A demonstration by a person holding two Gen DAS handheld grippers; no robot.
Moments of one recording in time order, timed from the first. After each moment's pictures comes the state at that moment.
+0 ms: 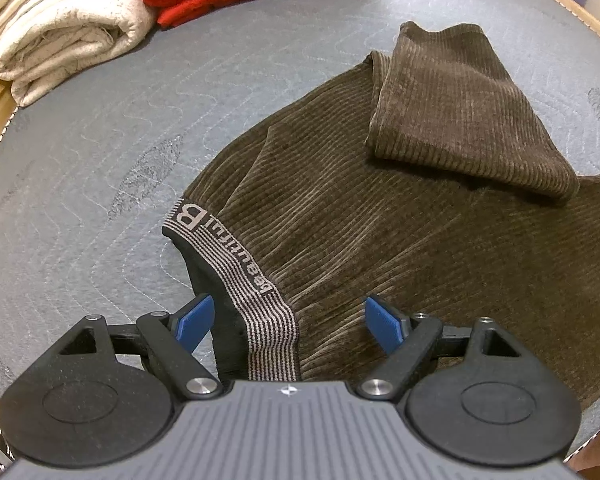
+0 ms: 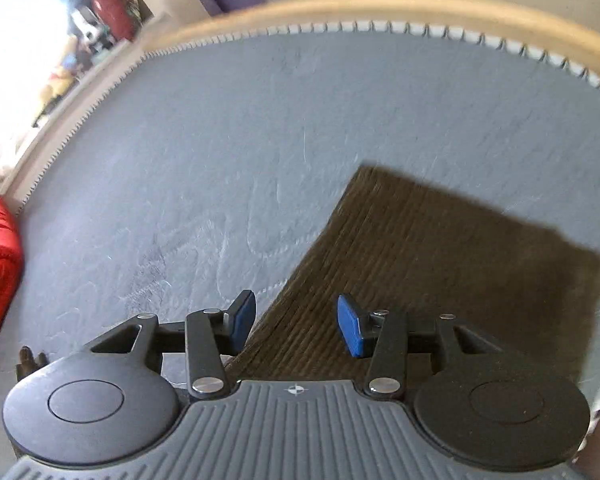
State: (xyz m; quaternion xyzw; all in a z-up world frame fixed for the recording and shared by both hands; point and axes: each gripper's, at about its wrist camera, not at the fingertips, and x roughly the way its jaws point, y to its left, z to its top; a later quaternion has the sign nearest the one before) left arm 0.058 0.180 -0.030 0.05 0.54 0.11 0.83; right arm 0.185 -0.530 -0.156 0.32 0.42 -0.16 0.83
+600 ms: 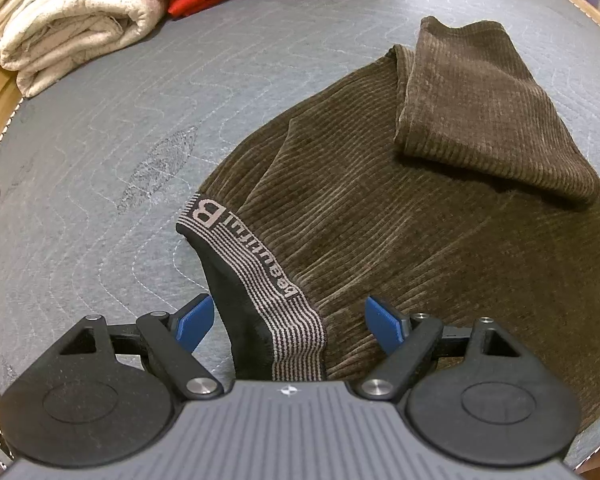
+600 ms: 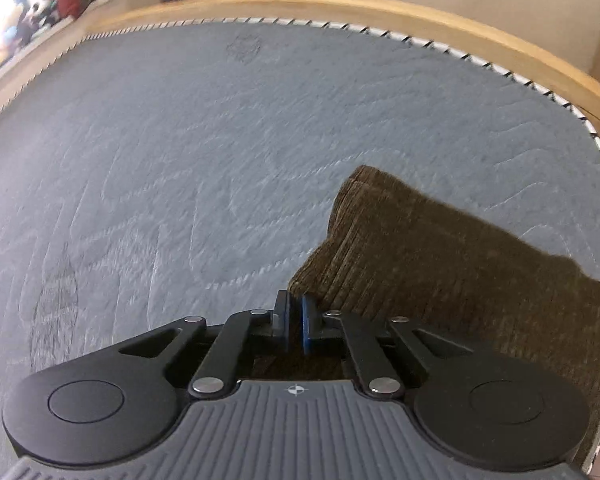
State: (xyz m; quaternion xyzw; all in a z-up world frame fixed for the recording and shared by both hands) left arm 0.065 0.198 -0.039 0.04 0.55 0.12 0.83; right arm 0.231 -0.504 -0.177 0.21 0.43 -0.27 0.84
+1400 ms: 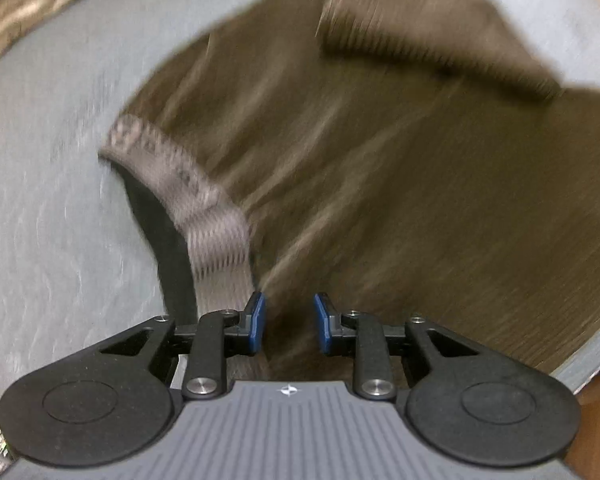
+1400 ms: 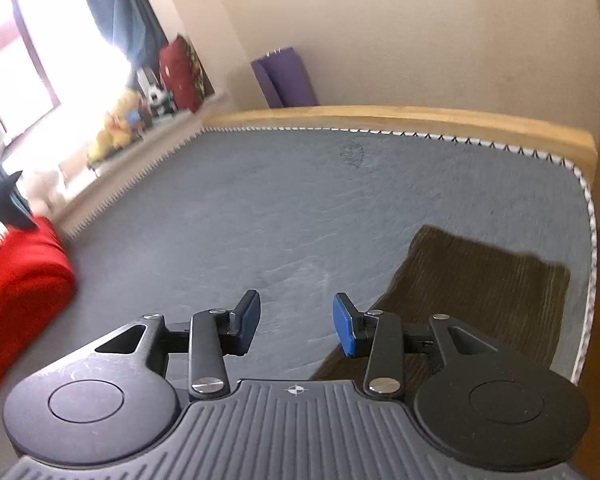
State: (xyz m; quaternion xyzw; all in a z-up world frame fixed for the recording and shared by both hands) left arm 0.043 0.168 -0.092 0.06 0.64 0.06 0.76; right arm 0.063 -0.389 -0.020 0.26 0.27 -0.15 0.92
